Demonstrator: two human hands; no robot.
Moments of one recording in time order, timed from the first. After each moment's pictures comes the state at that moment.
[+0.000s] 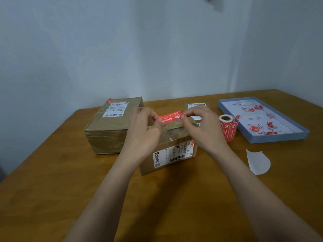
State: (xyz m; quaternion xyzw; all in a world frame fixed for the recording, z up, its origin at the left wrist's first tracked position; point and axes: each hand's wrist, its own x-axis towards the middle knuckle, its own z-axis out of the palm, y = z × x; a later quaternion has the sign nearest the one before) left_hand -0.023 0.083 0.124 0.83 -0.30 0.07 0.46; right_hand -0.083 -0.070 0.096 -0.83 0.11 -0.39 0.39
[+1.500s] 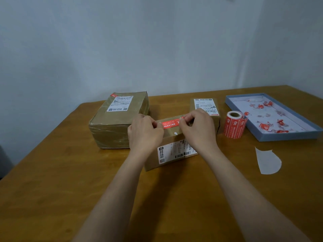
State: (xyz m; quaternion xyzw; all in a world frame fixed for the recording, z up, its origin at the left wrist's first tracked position) left_hand 0.018 0.067 0.084 0.92 -0.18 0.10 0.34; right_hand -0.045 -0.059 0.068 -0.85 0.22 -0.36 0.32
